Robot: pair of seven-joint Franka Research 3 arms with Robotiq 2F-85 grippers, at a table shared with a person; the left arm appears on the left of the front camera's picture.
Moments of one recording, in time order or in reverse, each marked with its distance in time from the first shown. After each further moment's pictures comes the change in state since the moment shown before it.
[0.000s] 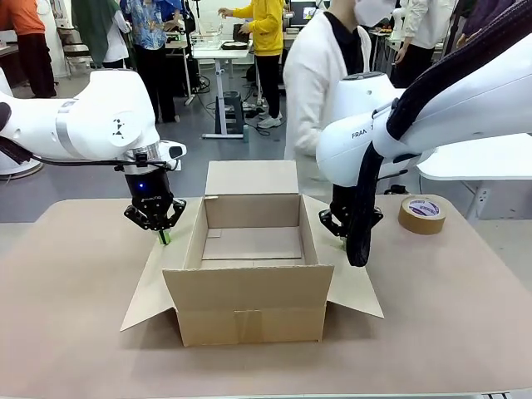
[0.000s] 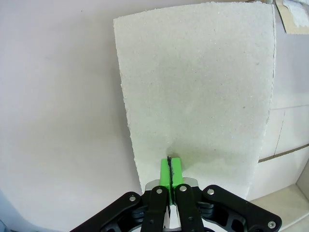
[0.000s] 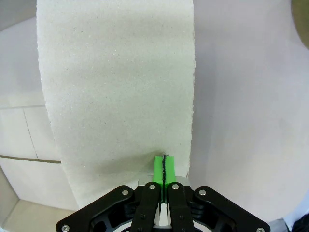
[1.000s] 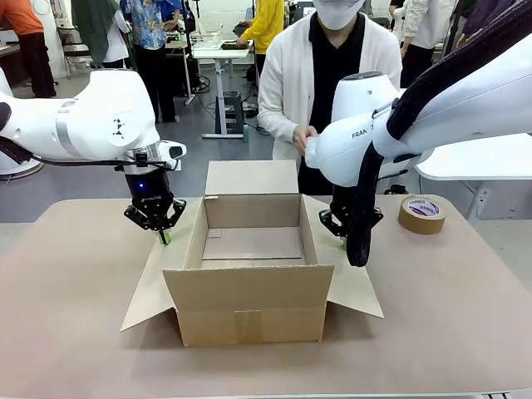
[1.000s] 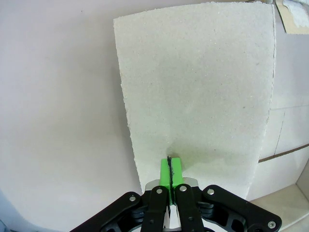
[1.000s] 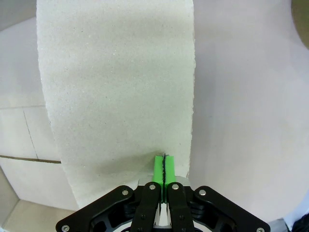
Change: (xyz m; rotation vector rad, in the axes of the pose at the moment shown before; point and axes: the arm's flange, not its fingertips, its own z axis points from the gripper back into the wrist) left arm 0.000 0.000 0.000 0.000 0.000 0.000; right arm 0.000 0.000 0.000 0.000 0.000 0.000
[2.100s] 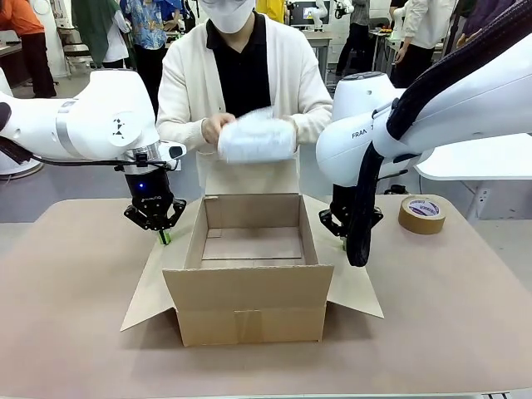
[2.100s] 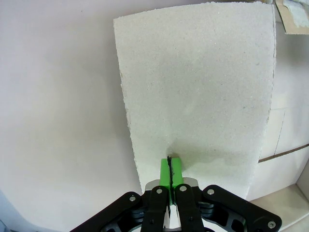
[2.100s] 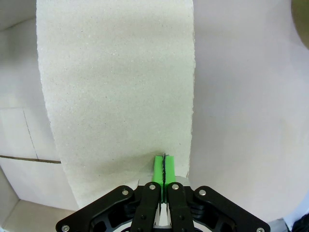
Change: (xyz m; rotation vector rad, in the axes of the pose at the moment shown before) left arm 0.000 0.000 0.000 0.000 0.000 0.000; right arm 0.000 0.000 0.000 0.000 0.000 0.000
